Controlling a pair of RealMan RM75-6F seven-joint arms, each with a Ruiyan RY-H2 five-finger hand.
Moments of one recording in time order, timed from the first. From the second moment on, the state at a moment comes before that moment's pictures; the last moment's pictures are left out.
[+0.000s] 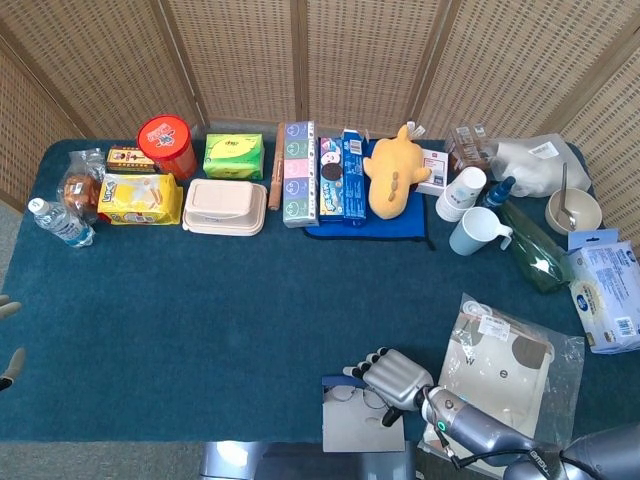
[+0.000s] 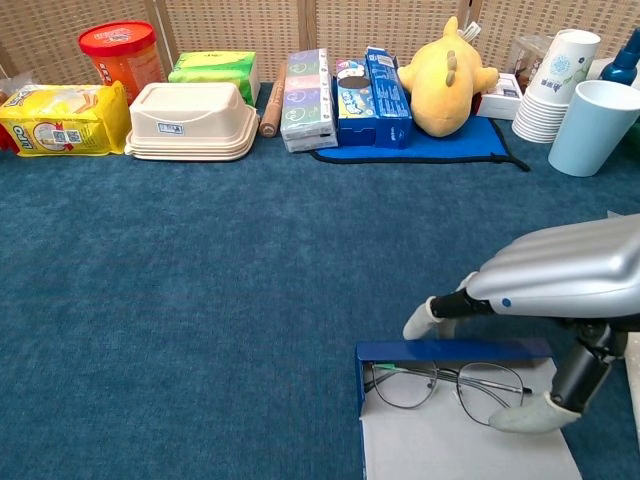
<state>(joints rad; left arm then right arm) 0.03 -1.00 -0.01 -1.65 1.58 1.64 -0.12 1.04 -1.16 -0.25 -2.14 -0.96 0.82 -0.55</state>
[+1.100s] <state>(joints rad) -0.01 -1.00 -0.04 -1.65 1.58 1.61 -0.13 0.71 -1.36 -0.22 -1.95 -1.38 1.13 -0.69</state>
